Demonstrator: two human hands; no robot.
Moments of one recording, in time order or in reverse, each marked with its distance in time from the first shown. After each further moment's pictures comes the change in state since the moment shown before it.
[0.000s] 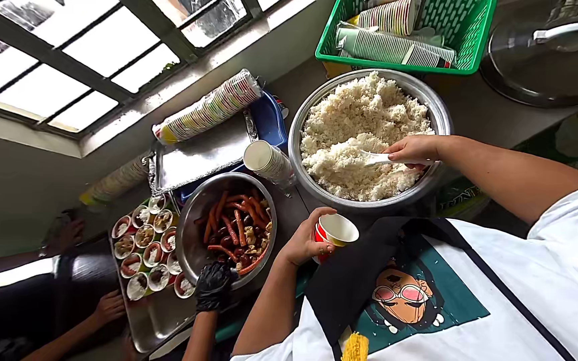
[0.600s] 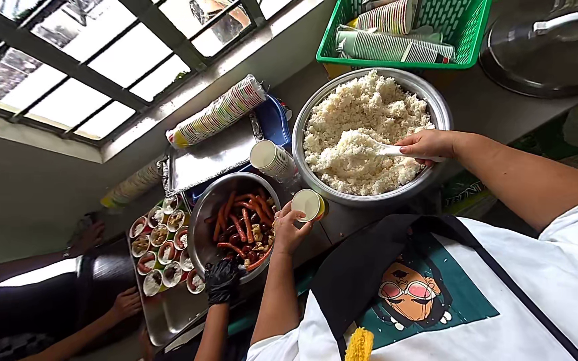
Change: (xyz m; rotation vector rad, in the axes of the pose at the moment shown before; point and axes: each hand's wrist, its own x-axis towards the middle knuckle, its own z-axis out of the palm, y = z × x) left_hand -0.029 -0.054 -0.030 0.778 0.520 -0.152; right_hand -0.026 0.015 0.004 0.083 0.109 -0.009
